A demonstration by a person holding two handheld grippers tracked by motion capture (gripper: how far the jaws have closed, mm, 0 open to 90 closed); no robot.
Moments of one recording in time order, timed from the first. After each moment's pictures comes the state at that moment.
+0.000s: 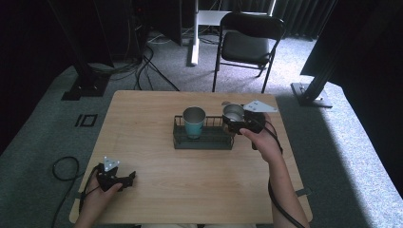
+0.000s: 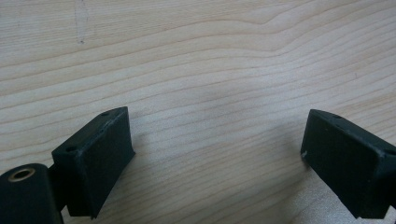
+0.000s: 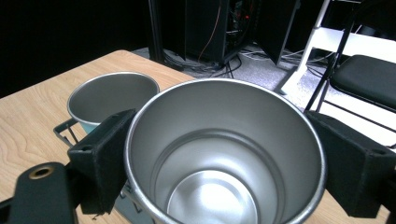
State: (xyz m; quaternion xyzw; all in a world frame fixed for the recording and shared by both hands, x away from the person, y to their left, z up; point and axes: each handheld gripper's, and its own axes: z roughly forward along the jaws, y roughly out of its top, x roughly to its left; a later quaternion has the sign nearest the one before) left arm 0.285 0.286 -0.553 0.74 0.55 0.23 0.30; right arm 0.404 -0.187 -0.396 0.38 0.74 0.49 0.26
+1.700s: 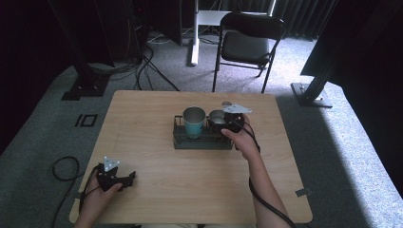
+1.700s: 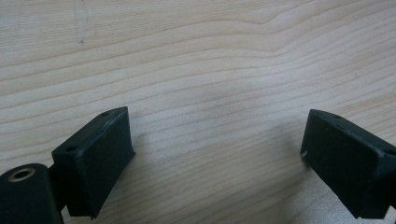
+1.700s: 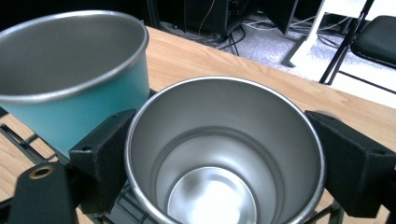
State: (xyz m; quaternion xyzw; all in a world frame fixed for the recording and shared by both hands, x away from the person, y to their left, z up) left arm 0.285 0.286 -0.553 0.74 0.55 0.23 0.30; right arm 0.444 -0.143 -0.457 0.40 0.76 0.45 0.23
